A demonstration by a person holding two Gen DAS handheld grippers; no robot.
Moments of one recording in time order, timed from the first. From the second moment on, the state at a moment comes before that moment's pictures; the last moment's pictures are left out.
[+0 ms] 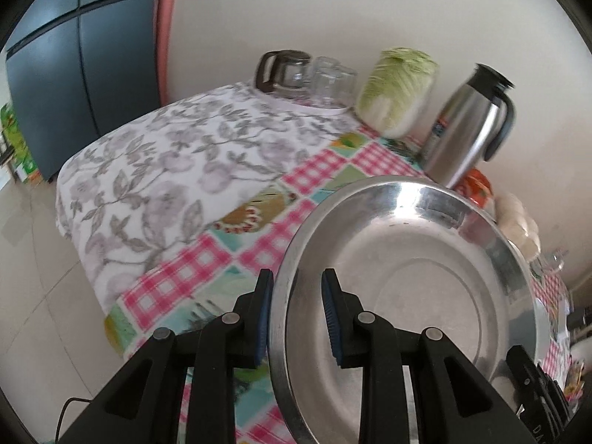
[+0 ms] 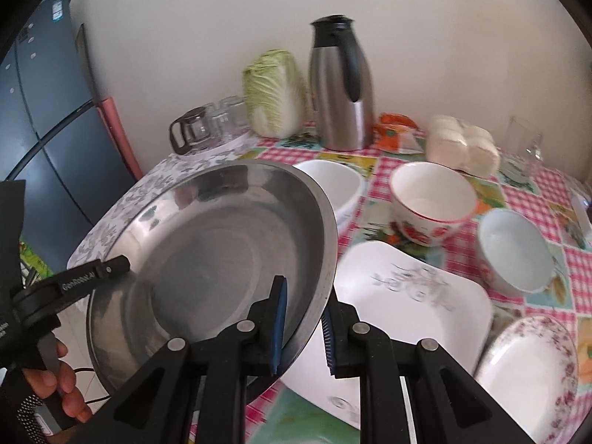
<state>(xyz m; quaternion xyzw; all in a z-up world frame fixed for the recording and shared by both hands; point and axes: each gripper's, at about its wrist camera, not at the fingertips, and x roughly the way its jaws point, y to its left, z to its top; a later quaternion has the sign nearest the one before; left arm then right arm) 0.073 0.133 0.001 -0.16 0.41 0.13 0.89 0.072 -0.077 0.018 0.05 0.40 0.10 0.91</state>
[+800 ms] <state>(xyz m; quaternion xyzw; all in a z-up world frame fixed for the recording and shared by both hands) 0.091 0.000 0.017 -0.13 0.43 0.00 0.89 0.024 -0.221 0.032 0.15 0.38 -0.02 0.91</state>
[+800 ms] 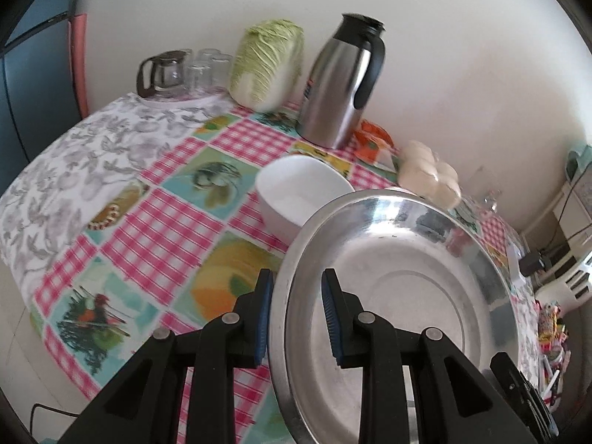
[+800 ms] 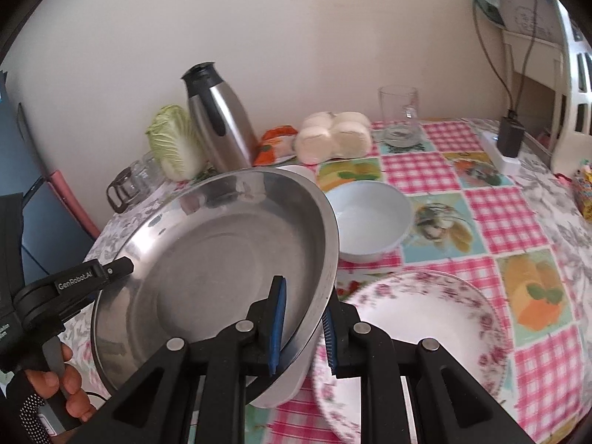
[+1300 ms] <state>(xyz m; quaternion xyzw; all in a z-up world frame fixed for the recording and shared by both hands) 0.096 0.002 -0.011 -0.13 0.48 0.01 0.87 0.033 -0.222 -0.001 0.14 0.42 -0.03 0.90</state>
